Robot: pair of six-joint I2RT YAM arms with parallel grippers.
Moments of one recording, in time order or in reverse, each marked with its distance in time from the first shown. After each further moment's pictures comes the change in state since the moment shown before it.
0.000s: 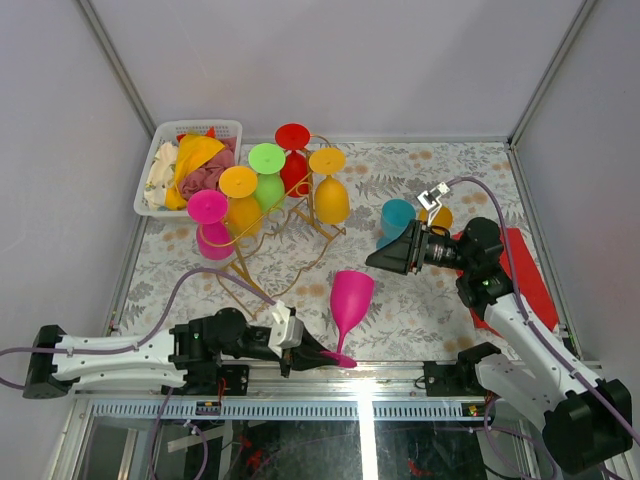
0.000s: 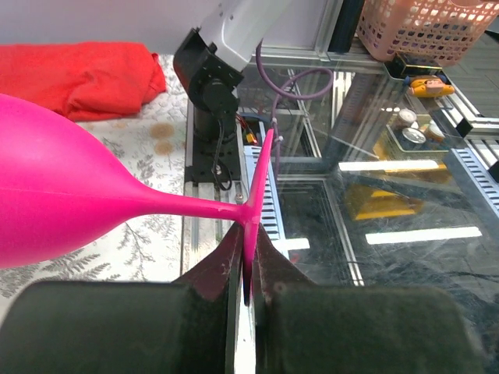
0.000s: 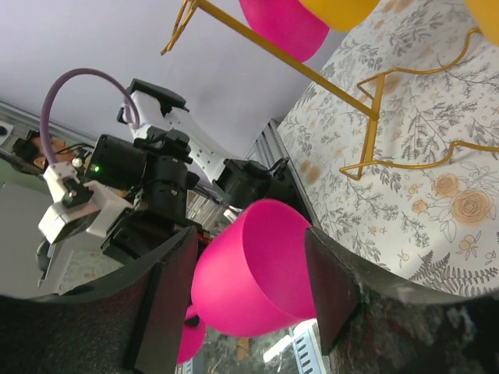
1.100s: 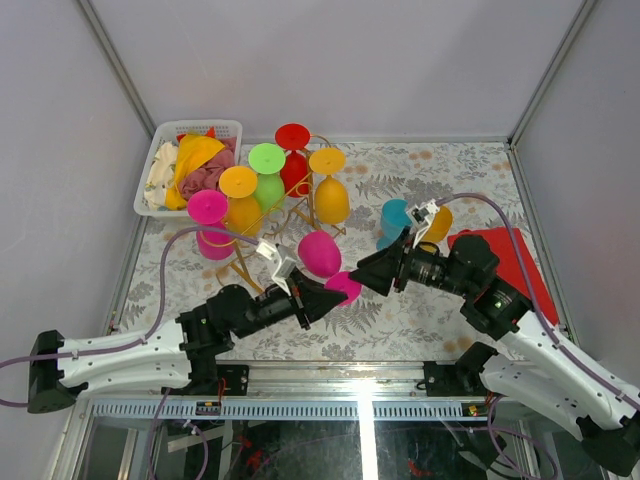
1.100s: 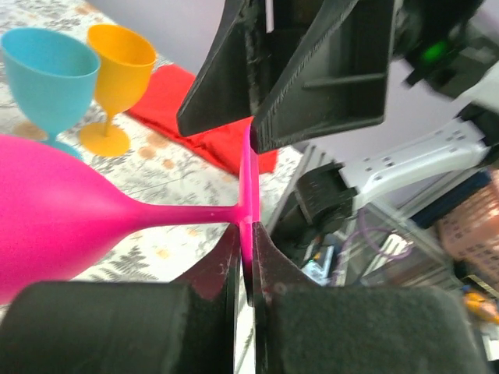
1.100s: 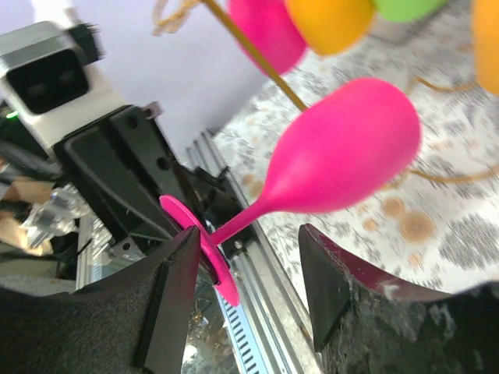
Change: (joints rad) left arm 0.153 0.111 0.121 0.102 -0.366 -0.374; right arm 0.377 -0.138 0.137 -0.353 0.518 -0.346
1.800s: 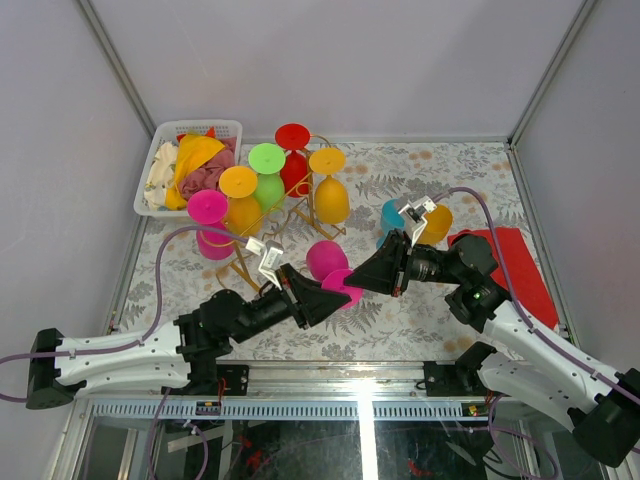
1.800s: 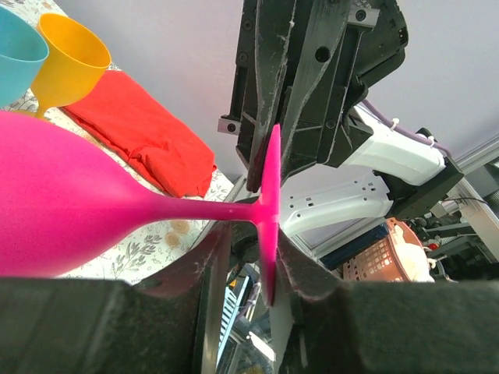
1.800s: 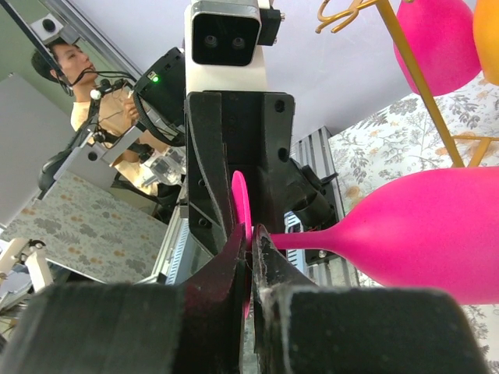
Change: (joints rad) left arm -0.030 -0.013 0.000 0.058 -0.108 -0.252; right arm -0.038 0.095 -0.093 0.509 -0.385 0.231
